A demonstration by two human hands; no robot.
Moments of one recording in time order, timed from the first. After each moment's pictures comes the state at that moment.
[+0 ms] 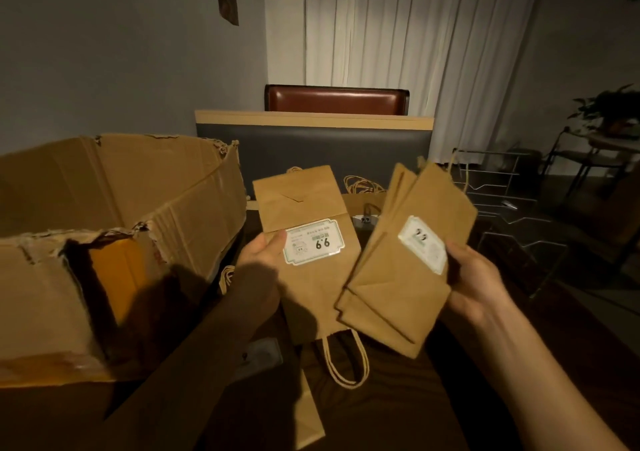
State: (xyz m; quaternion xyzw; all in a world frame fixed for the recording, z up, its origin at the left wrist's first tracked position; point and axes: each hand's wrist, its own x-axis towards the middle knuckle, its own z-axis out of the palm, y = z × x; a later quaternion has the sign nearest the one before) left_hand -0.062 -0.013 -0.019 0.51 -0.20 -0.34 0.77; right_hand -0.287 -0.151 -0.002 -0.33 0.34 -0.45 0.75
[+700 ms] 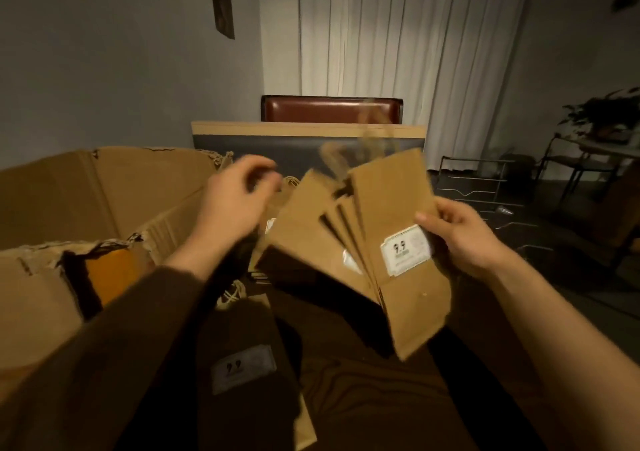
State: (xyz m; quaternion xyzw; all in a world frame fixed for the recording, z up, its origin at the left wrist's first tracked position) left_hand -0.033 -0.011 0.074 0.71 -0.50 0.08 0.49; right_hand -0.296 -0.182 0.048 -0.72 0.23 -0.34 0.56
